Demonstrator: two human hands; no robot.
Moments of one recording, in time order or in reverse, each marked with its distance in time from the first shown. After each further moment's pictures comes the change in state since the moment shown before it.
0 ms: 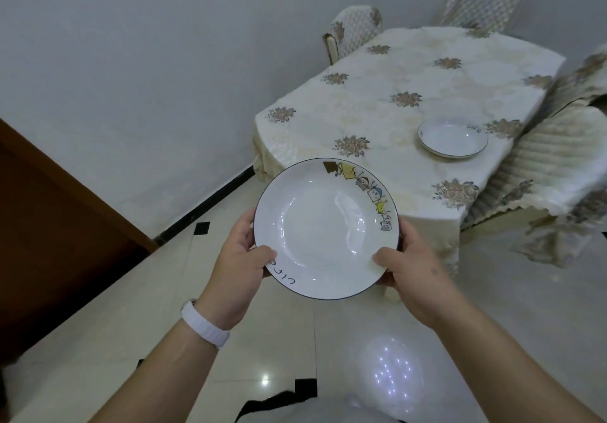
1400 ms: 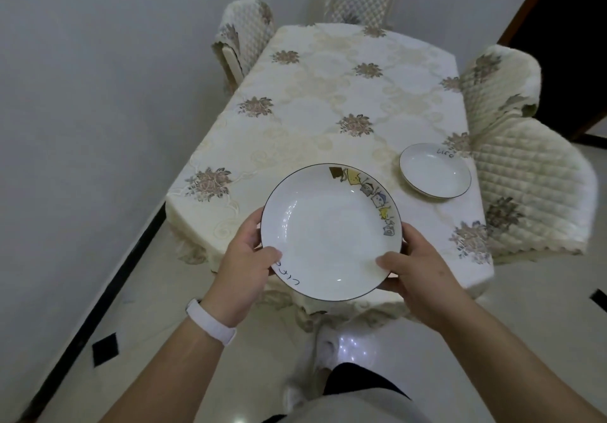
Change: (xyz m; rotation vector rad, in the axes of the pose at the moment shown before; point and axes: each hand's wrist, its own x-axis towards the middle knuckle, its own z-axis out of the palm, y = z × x) left_hand 0.463 0.038 -0.056 0.000 -0.526 -0.111; right_hand 0.326 -0.075 0.104 0.080 0.509 0.055
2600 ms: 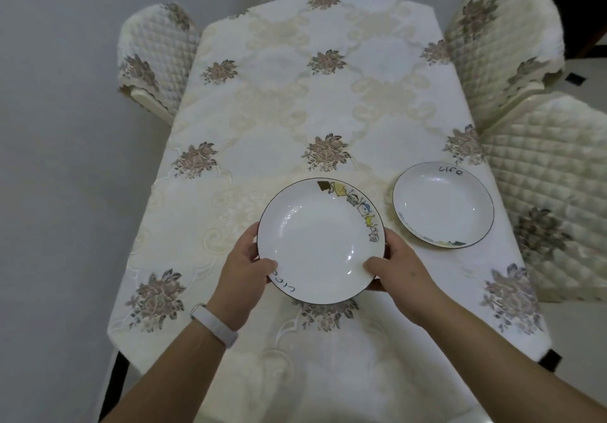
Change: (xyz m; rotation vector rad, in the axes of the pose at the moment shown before) left_hand 0.284 0.015 0.071 0.216 -0.072 -0.246; right_hand 0.247 -0.034 -0.062 0.069 0.152 0.146
